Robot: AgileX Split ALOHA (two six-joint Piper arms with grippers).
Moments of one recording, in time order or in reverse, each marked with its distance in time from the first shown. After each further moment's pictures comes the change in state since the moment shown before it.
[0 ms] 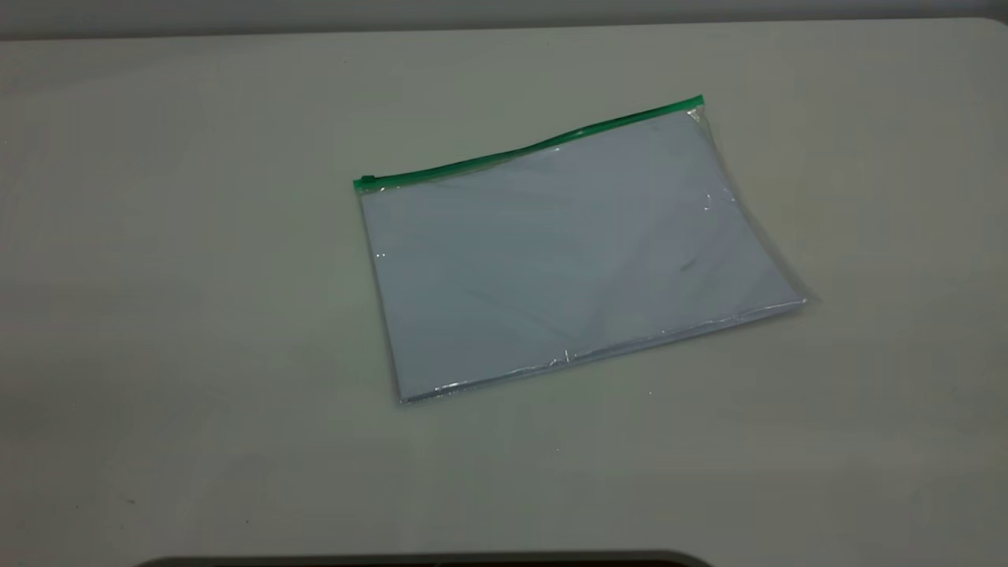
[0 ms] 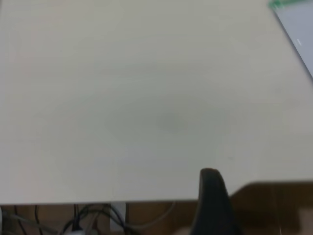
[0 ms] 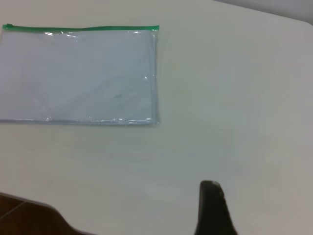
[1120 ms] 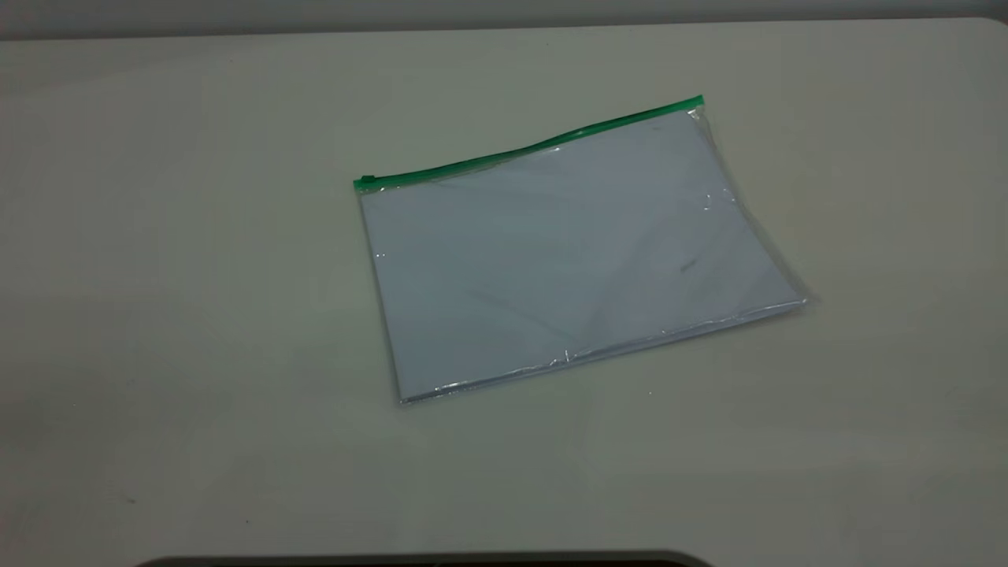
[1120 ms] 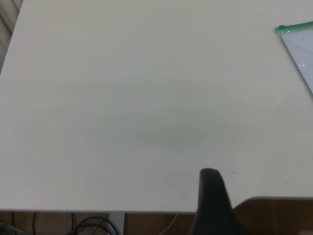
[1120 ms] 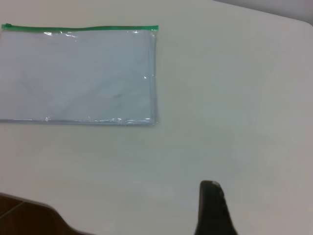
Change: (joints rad) left arm 0.005 -0.056 0.000 0.008 0.004 -0.022; right arm 0.000 0.000 0.000 -0.004 0.000 0.000
